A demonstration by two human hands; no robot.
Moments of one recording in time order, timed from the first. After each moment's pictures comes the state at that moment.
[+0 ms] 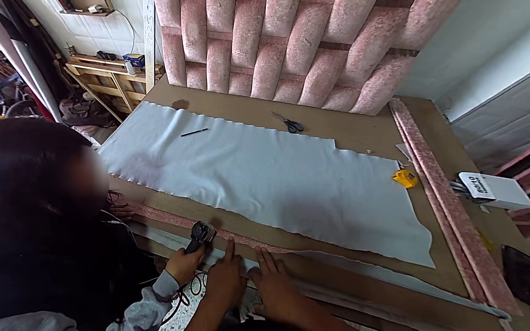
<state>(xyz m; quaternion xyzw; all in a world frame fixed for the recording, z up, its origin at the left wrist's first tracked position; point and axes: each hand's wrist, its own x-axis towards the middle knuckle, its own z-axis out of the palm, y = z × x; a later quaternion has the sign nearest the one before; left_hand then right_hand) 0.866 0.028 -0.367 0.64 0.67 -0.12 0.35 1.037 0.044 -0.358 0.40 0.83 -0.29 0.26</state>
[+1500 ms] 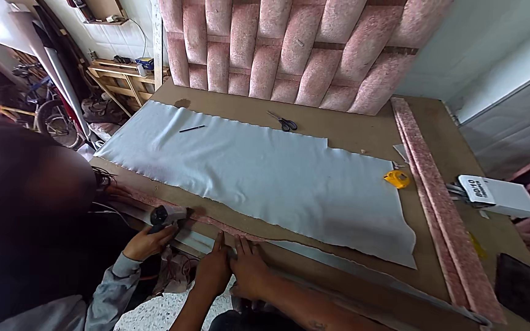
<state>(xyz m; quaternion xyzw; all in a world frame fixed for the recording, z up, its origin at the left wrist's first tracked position) 0.928 0.009 -0.369 0.58 0.73 -0.10 0.34 1.063 0.048 -0.355 0.33 0.87 -0.27 0.25</state>
